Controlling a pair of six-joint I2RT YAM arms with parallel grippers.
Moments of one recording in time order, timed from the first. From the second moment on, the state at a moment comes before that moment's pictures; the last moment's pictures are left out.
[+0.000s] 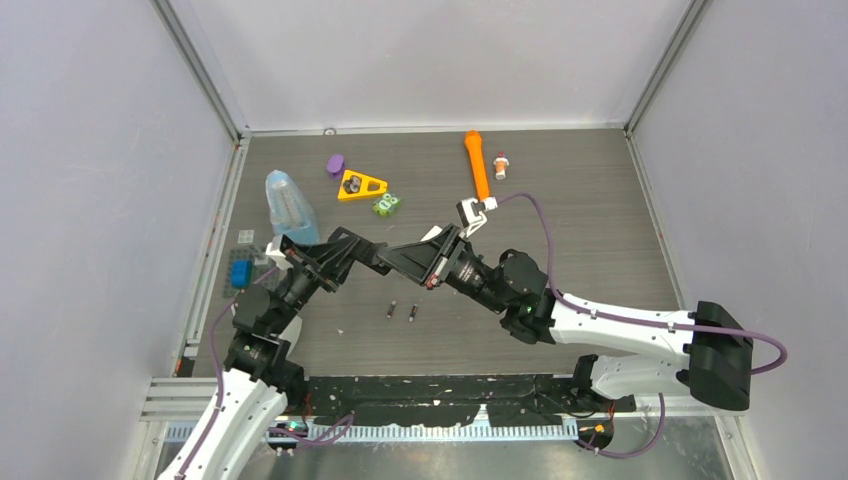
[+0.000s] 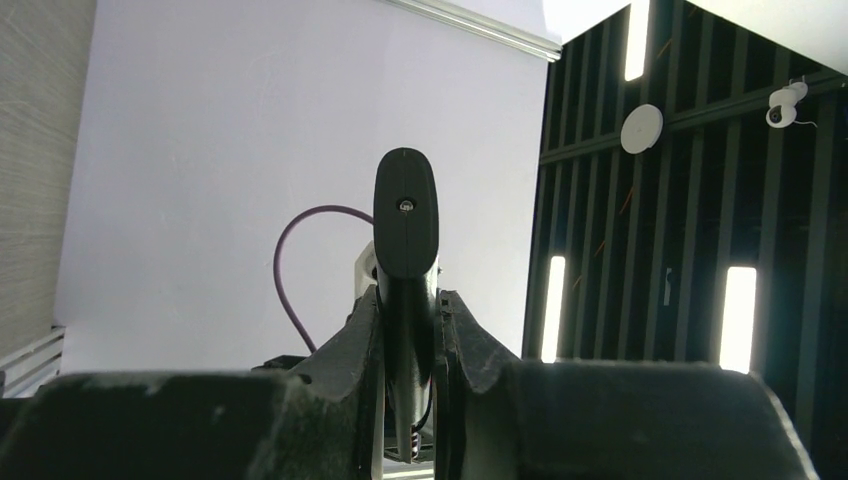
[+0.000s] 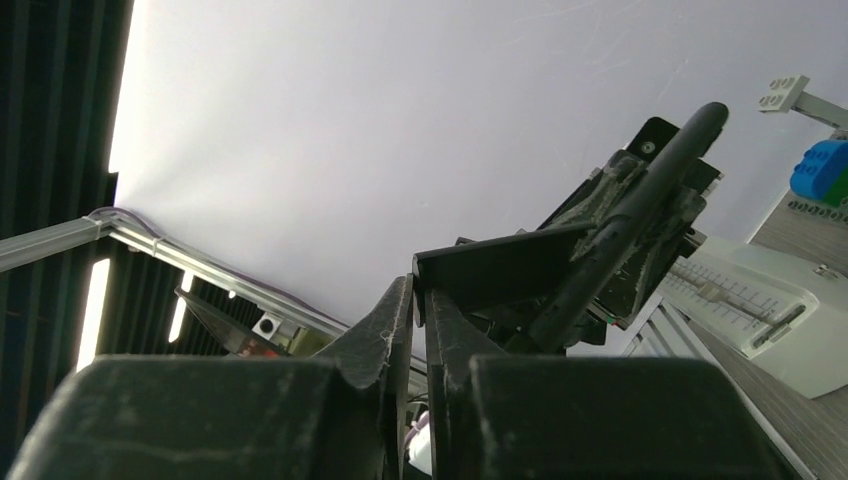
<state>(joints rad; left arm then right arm) -0.32 0.39 0.30 0.28 0.31 -2.02 1.14 1.19 0.74 0.82 0.04 1.26</state>
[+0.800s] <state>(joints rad) -0.32 0.37 0.29 0.26 0.29 -2.02 1.14 1.15 0.67 0.77 0.08 1.33</state>
